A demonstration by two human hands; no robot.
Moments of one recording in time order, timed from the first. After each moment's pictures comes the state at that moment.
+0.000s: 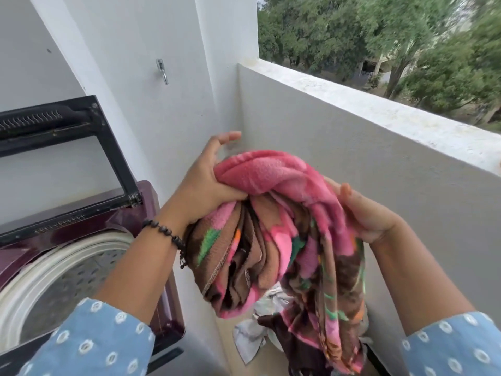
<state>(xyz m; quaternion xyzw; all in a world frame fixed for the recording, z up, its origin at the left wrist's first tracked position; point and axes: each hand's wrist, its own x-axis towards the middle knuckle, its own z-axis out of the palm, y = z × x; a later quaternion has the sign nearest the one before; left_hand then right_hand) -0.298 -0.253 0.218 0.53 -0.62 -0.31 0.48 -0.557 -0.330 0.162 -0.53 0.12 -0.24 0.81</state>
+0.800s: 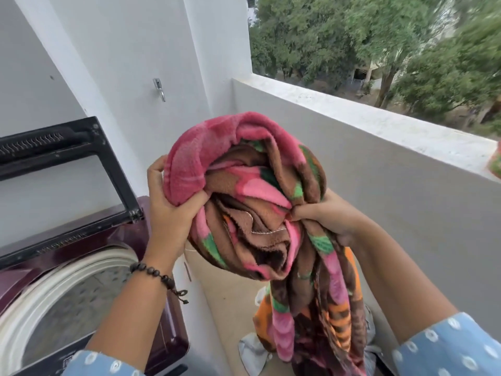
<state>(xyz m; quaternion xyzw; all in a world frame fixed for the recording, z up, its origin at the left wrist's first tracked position) -0.285 -0.230 0.196 0.48 -0.49 -0.21 0.70 -0.524 -0.317 0.180 -0.59 0.34 -0.31 0.66</state>
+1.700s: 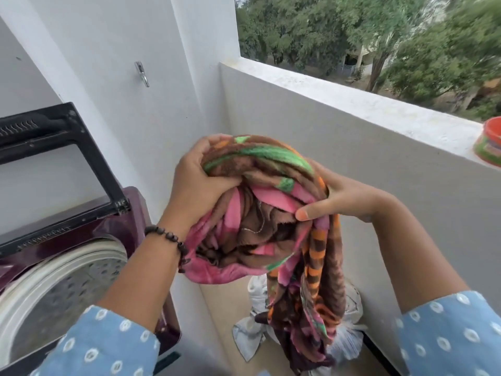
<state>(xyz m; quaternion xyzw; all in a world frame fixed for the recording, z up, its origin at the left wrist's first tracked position) -0.320 -0.265 0.213 0.55 -0.60 -0.20 0.55 -0.569 -0.337 0.191 -0.75 0.28 -0.18 0.57</state>
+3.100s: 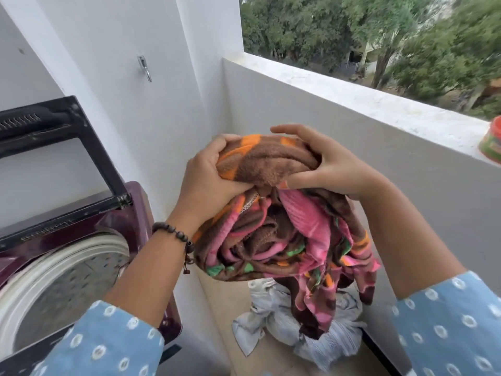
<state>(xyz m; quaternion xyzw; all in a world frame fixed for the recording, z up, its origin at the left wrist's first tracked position) -0.327 -0.258 0.211 0.58 -0.65 -0.13 0.47 -0.542 -0.335 0.220 -0.80 0.26 -0.31 0.45</state>
